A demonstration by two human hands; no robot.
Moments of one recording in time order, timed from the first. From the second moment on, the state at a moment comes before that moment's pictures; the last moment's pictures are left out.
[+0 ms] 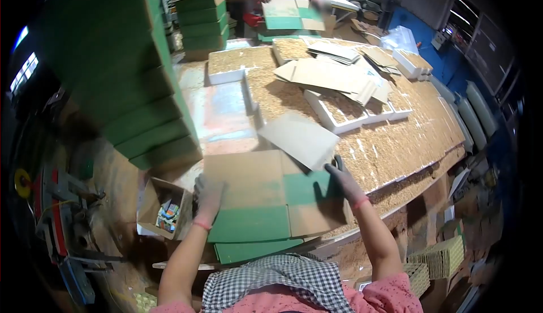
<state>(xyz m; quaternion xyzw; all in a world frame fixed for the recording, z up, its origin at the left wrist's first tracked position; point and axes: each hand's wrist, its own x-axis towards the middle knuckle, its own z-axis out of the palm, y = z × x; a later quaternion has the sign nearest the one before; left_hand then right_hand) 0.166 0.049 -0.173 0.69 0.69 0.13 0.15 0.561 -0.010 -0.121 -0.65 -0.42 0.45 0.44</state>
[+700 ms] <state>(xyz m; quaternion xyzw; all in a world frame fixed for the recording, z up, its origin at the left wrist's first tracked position) 0.163 0.042 0.096 0.89 0.44 0.08 0.09 0.496 -0.002 0.027 -0.42 -0.79 -0.21 0.40</state>
